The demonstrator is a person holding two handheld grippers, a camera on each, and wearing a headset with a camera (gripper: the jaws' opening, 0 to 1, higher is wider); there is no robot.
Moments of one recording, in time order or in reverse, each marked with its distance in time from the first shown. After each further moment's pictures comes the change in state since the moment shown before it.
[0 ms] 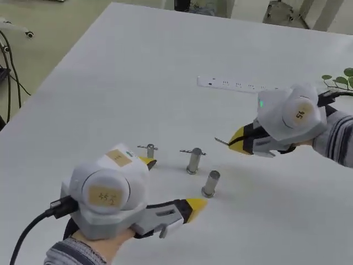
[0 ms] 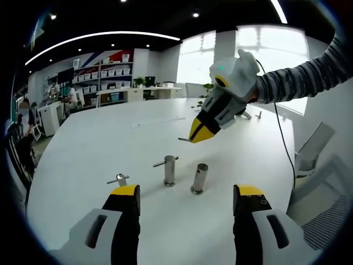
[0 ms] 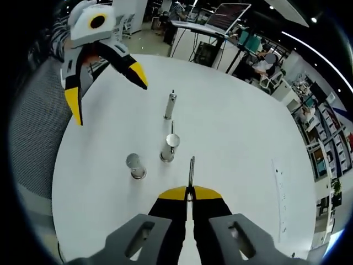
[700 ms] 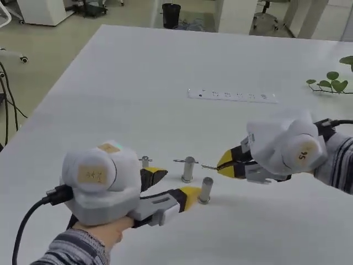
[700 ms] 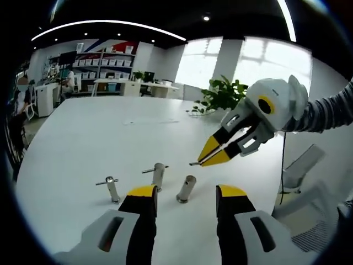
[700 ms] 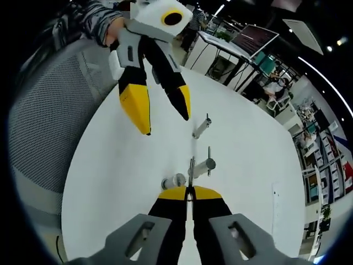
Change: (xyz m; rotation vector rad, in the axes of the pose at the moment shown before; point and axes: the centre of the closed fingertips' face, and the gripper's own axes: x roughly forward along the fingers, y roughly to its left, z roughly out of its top) left arm 0.002 -0.010 0.017 -0.163 -0.006 -0.083; right arm -0.021 0.055 0.030 -0.161 -0.066 -0.007
